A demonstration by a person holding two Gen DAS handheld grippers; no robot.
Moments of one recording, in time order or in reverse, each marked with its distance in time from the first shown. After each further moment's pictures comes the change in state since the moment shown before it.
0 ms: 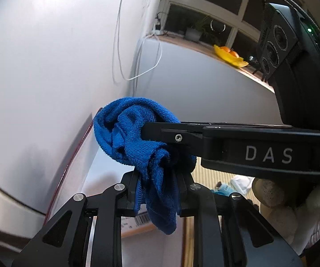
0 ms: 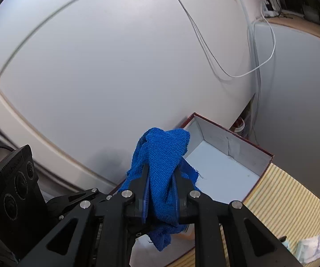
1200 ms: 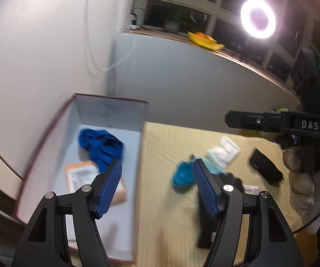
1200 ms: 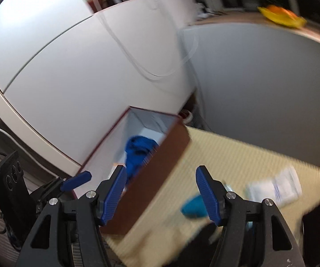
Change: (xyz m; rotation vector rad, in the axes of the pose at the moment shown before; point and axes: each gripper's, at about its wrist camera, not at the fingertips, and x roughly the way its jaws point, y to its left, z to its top) left arm -0.025 -0.073 -0.056 0.108 0.024 -0.058; right arm -0.131 -0.081 -0.108 0.193 -0.110 -0.188
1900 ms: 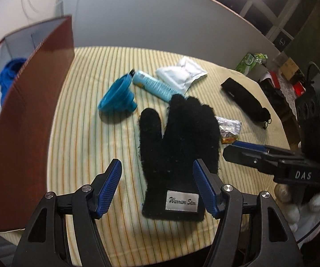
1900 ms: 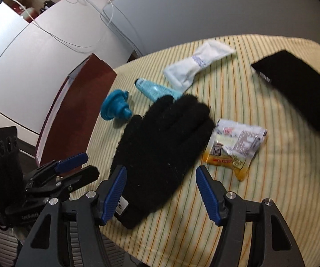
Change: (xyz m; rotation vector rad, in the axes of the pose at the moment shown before) left arm 0.088 -0.074 -0.083 0.062 0.341 -0.166; right arm -0.007 -0.106 -0.175 0.325 0.085 -0.099
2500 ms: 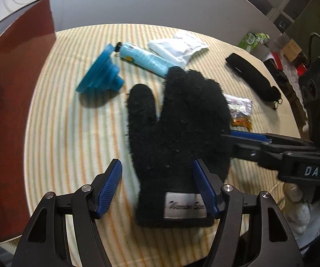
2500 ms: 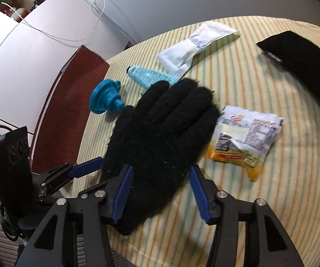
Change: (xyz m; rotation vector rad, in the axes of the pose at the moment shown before) left arm 0.037 -0.012 -0.009 0.072 0.101 0.005; right arm 0.028 -0.003 0.002 0.035 0.063 0.017
